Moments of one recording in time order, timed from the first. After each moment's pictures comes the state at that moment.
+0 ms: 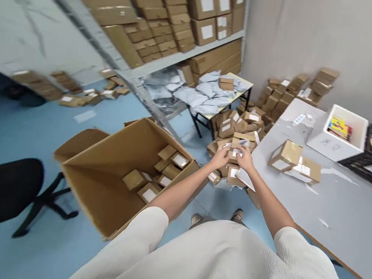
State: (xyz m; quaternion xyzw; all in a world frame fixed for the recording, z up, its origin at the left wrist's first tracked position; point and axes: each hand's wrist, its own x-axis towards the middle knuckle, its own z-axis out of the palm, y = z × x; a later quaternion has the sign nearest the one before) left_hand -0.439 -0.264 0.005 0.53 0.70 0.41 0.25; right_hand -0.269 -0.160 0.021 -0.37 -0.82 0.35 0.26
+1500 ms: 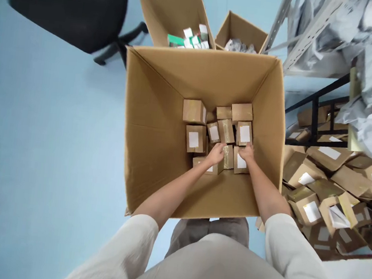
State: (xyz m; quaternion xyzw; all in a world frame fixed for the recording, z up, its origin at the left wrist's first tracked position) left_hand -0.741 -0.561 -0.289 0.03 0.83 0.46 0.30; right_hand -0.743 -0.343 -0.301 -0.31 -0.87 0.29 -0.24
